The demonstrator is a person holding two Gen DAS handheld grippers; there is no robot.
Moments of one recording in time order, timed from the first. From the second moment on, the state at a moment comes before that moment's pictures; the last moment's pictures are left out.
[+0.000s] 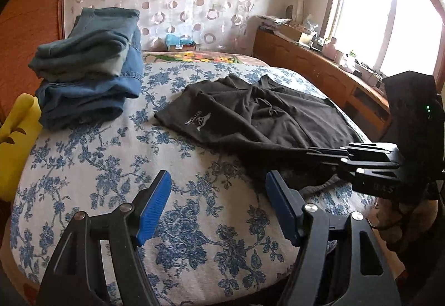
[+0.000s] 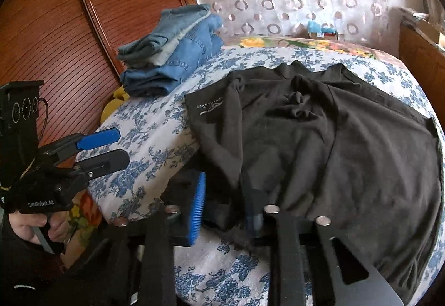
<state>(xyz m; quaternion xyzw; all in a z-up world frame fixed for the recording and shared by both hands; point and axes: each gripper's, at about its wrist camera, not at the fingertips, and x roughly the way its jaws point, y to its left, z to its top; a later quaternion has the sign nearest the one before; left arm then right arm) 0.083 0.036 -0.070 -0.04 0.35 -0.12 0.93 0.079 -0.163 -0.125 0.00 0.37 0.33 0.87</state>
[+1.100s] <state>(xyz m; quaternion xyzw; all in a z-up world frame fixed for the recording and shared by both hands) 0.111 -0.054 -0.047 -0.01 0.35 -0.18 0.92 0.015 -0.251 -0.066 -0.03 0.26 0.22 0.94</state>
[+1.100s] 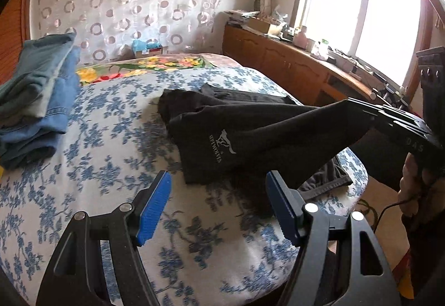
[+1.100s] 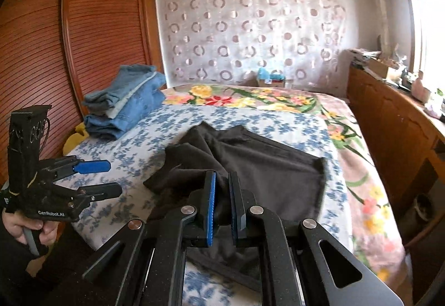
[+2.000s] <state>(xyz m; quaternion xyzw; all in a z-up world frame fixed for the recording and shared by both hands) 0.126 -0.101 -0.076 0.02 0.38 -0.20 0.90 0.011 -0.293 -0.107 0.02 0.33 0.18 0.93</state>
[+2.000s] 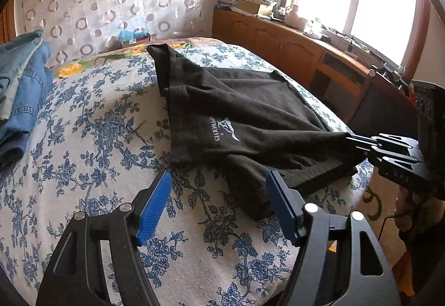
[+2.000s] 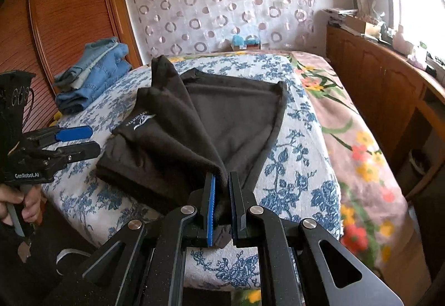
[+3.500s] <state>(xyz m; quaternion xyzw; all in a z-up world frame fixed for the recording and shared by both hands) 0.145 -0.007 -0.044 0.01 0.35 -0.16 0.92 0.078 -0.182 -0.093 -0.06 0.35 0.29 0.89</state>
